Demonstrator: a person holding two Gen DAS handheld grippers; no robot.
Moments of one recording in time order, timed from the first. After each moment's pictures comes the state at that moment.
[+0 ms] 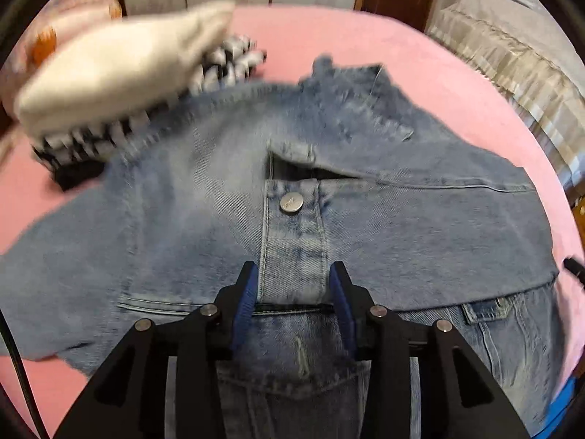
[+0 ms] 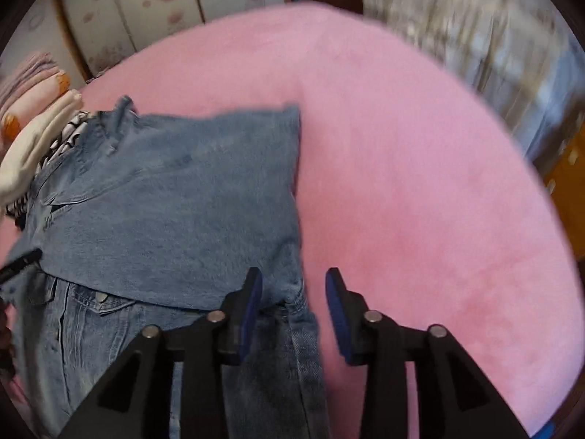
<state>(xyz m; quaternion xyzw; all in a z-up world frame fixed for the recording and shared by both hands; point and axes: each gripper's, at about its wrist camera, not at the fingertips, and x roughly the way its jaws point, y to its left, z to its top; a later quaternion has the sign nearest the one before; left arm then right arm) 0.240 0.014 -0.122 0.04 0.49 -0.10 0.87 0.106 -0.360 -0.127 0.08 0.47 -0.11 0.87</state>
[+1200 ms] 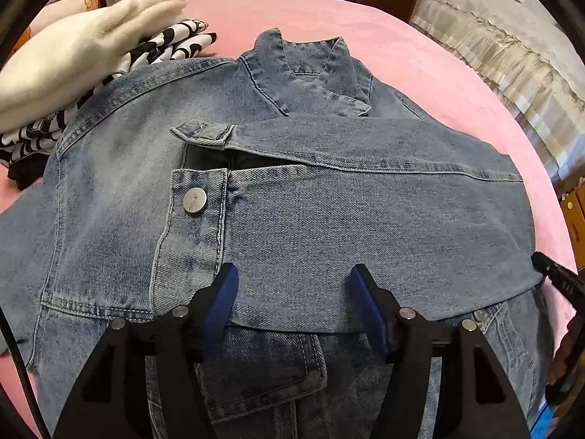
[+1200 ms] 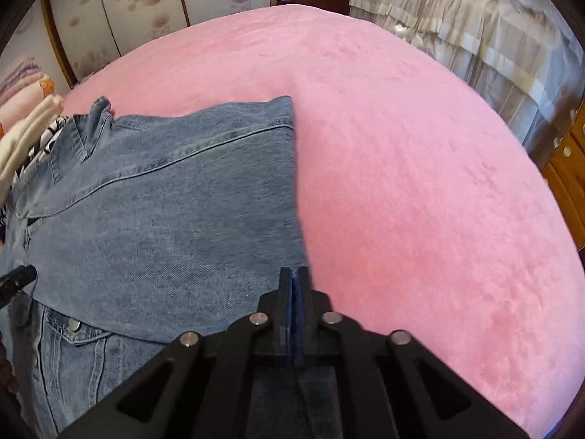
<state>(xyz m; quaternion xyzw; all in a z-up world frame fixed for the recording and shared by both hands) 0.254 -0.033 -0.158 0.01 0.53 -0.13 0.84 0.128 -0.355 -0.175 0.09 0.49 -0.15 0.85</state>
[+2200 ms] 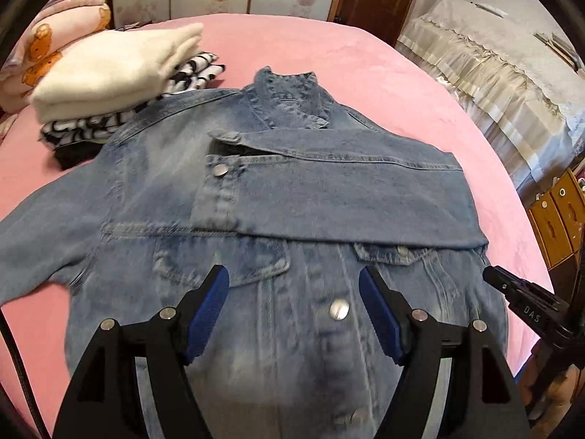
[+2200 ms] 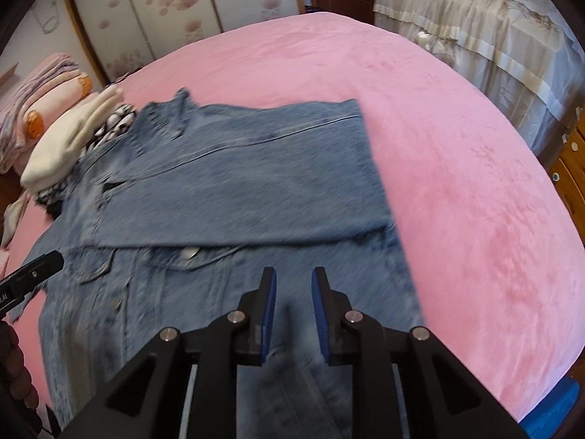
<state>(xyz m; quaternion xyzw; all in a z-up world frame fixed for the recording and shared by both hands) 0.145 -0.003 -0.072 0.00 0.50 -0.15 0.85 0.062 -0.269 -0.124 0.13 0.48 -0.08 0.87</state>
